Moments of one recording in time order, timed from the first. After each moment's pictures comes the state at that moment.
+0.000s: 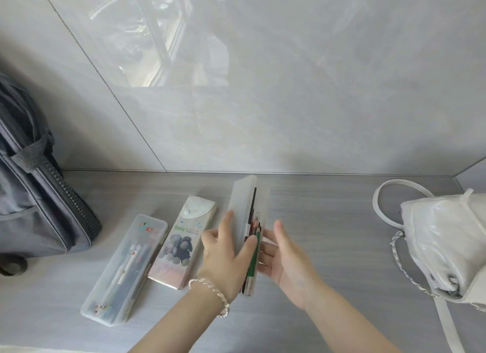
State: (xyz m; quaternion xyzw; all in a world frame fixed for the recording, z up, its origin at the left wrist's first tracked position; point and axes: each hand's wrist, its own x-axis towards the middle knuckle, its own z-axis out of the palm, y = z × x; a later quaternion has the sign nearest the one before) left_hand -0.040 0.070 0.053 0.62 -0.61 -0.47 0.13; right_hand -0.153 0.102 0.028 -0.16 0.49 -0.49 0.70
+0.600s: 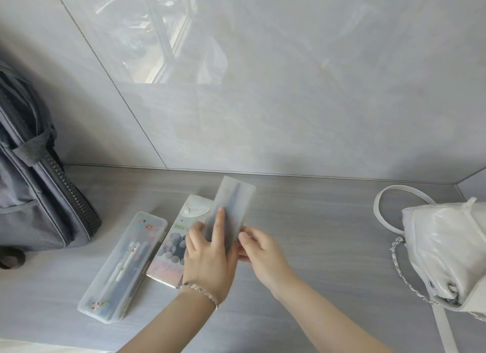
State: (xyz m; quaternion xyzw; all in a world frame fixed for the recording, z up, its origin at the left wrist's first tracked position) left_hand -0.017 0.059 0.000 0.64 -0.75 -0.14 0.12; right_hand -0.125 0.081 0.017 -0.32 0.60 -0.42 0.60
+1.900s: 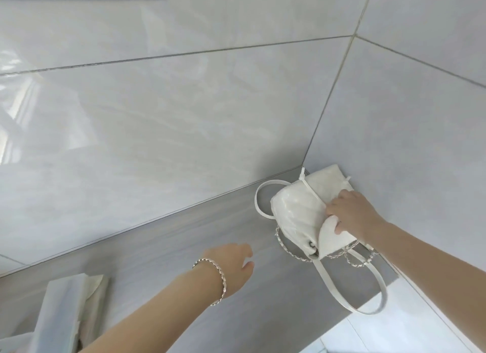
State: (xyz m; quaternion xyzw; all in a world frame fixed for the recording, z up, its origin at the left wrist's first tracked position) left_hand -0.194 0.083 0.063 0.22 -0.94 -0.20 -0.20; right_hand -0.445 0.231 0.063 -0.49 0.83 0.26 0.08
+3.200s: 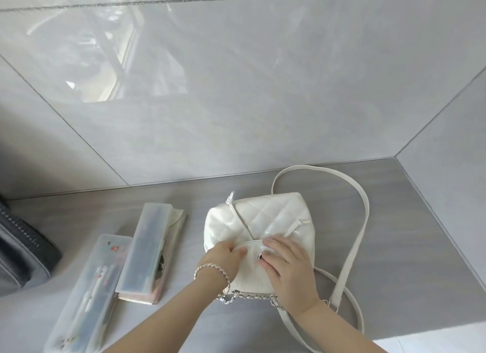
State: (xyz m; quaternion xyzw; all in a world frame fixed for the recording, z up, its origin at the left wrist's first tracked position) left_hand -0.070 0.055 -0.016 0.59 -0.68 -0.43 -0.08; right_hand -0.191 0.156 -0.052 -0.61 0.71 -0.35 -0.01
